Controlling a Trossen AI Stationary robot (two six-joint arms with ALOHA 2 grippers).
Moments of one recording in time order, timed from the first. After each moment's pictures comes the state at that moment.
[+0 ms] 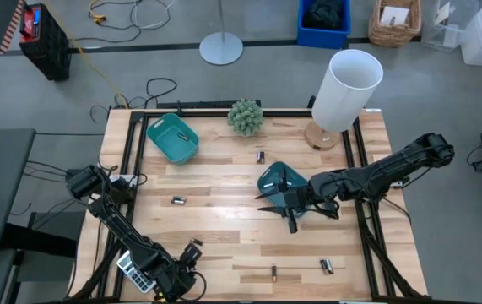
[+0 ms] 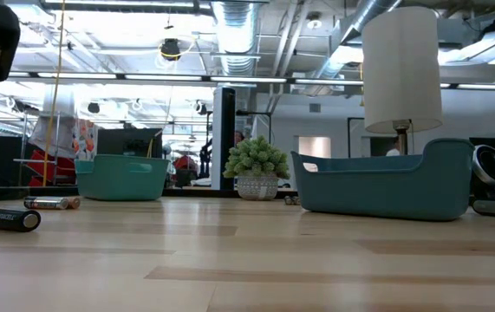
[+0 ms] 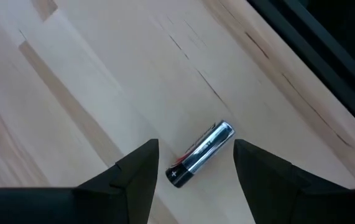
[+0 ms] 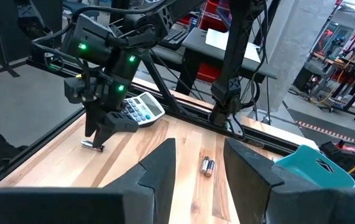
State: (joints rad) left arm -0.87 1.80 1.12 -0.48 -0.22 -0.10; right arm 0.31 1.27 0.84 0.30 0.18 -0.25
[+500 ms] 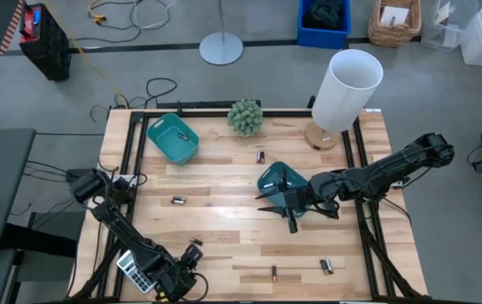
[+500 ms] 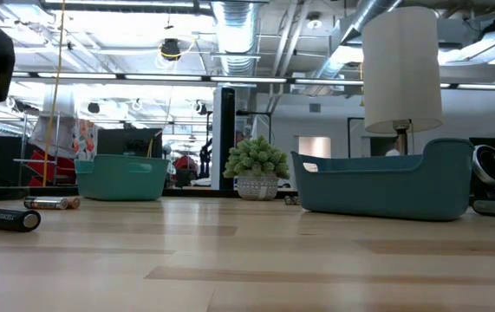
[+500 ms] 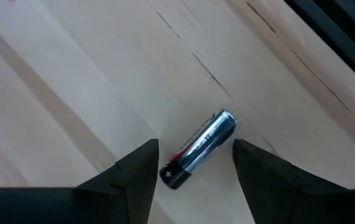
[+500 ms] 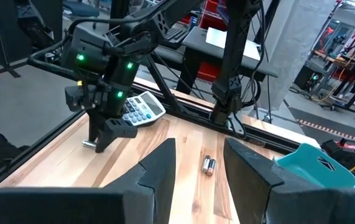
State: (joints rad) left arm -0.86 1.85 1.11 -0.47 -0.21 -0.06; right arm 0.31 1.27 0.84 0.29 0.18 -0.24
